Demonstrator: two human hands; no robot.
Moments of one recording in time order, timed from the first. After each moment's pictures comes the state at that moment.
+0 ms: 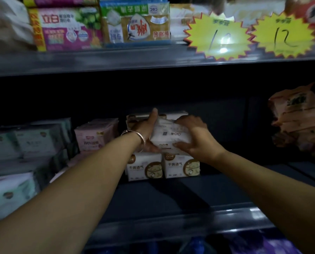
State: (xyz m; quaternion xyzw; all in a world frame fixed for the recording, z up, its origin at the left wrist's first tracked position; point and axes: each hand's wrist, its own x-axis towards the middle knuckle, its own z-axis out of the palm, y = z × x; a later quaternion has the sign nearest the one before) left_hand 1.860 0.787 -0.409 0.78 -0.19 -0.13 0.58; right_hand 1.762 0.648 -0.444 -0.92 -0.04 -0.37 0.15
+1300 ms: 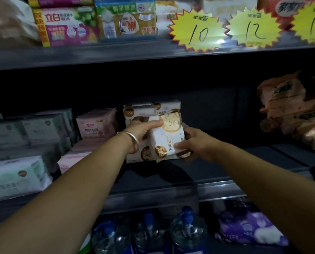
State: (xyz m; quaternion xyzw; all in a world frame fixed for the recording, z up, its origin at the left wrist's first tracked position) left_hand 1.817 0.808 -0.434 0.67 -0.22 -0.19 0.69; right_hand 1.724 0.652 -0.469 -0.80 0.09 -0.08 0.59
